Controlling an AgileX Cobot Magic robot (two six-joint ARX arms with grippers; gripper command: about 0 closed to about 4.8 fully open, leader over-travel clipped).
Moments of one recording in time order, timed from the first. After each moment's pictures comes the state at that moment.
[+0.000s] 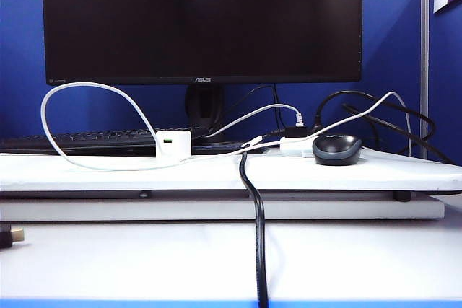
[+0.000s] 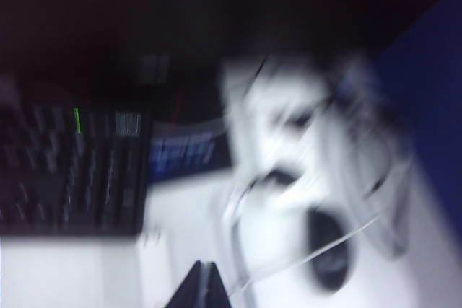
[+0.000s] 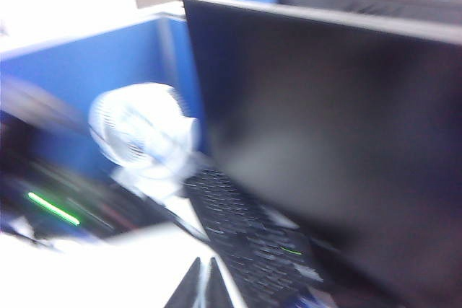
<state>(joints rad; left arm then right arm) -0.44 1.52 1.90 -0.88 0.11 -0.26 0.47 1.51 2.40 -0.97 -0.36 0.01</state>
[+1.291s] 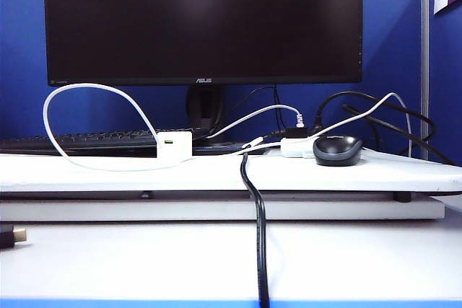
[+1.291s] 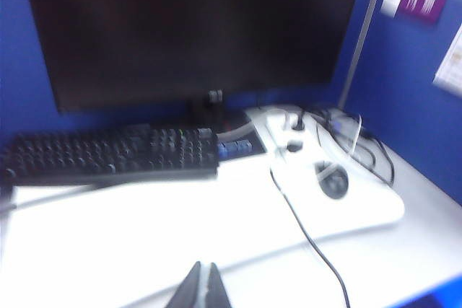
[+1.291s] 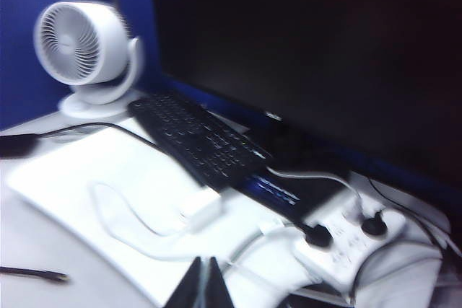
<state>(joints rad) -0.34 0.46 1.66 -1.34 0.10 -0.04 0.47 0.56 1.06 -0.58 -0.19 -0.05</state>
